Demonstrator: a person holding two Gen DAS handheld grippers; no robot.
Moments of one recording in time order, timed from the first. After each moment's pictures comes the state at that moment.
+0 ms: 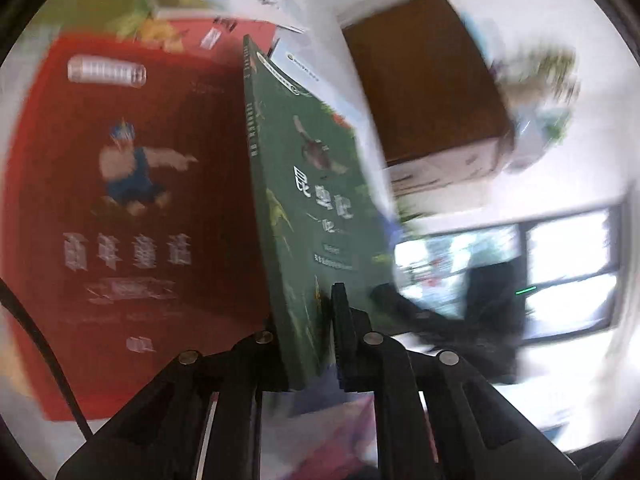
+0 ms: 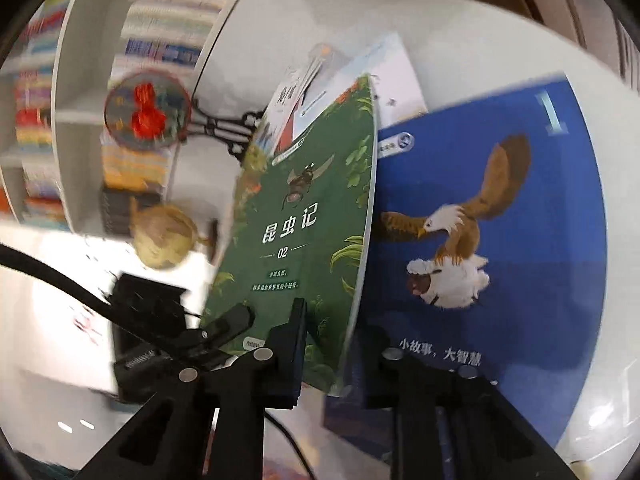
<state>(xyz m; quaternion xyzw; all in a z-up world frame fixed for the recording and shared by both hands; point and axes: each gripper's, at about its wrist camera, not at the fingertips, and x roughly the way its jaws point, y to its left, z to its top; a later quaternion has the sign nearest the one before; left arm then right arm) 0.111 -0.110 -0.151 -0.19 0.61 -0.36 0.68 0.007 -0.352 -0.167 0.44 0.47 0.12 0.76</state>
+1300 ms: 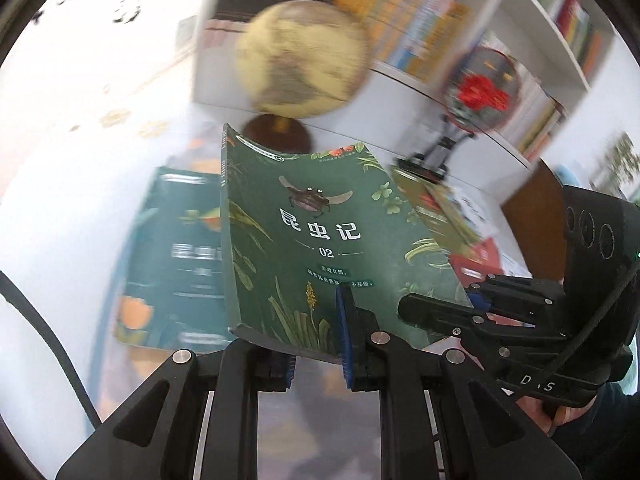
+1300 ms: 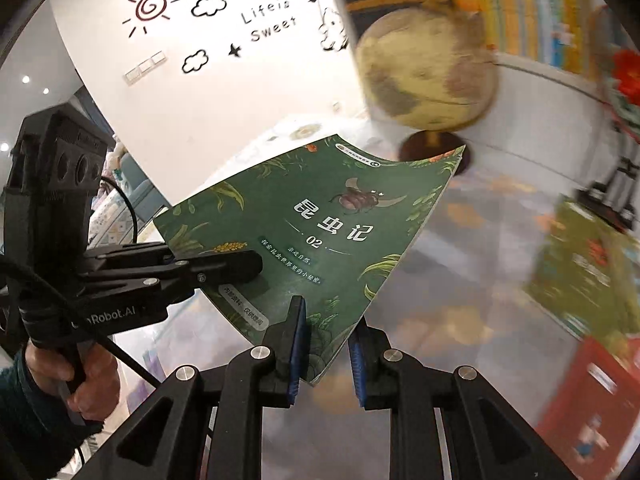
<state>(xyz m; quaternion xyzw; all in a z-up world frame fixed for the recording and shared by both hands) 0.076 0.299 -0.055 -0.15 0.44 -0.08 0.88 0.103 0.122 -0.072 -0.02 0.45 0.39 0.80</state>
